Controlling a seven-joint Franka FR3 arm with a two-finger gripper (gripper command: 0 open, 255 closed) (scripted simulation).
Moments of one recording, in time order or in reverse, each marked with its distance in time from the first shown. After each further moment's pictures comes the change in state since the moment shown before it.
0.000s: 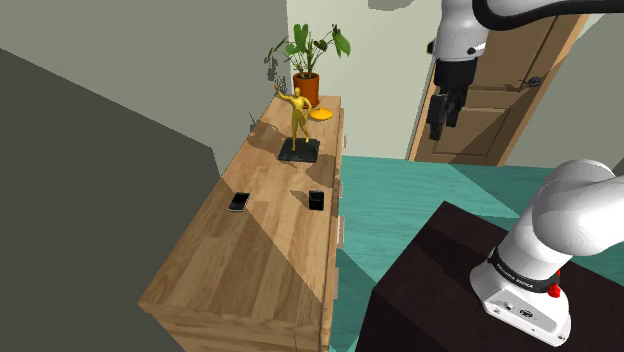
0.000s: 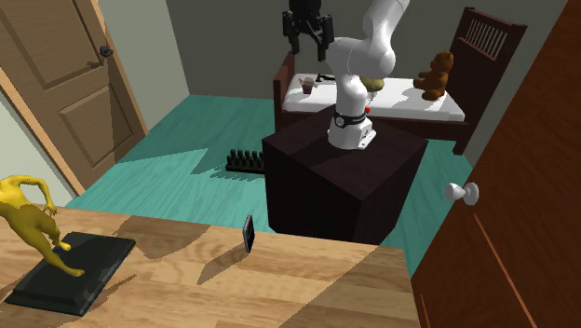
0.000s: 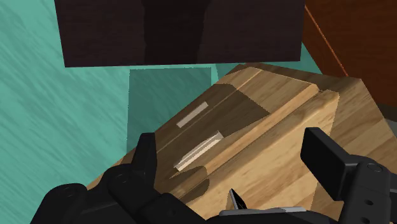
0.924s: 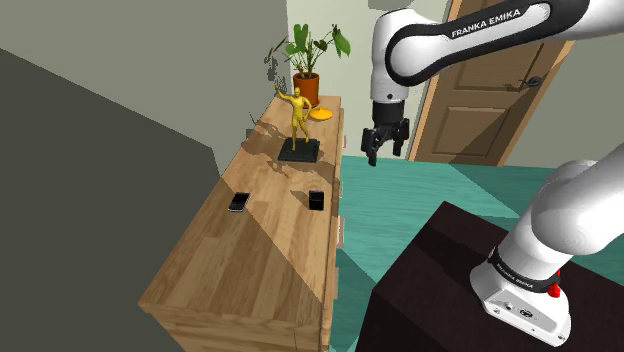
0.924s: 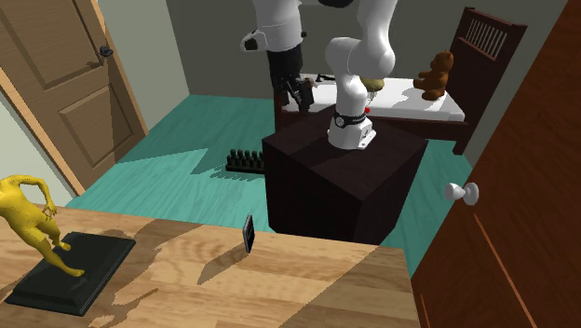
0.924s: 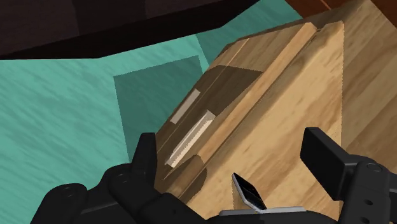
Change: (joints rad) arm -0.022 0.395 0.115 0.029 0.104 0.348 0.255
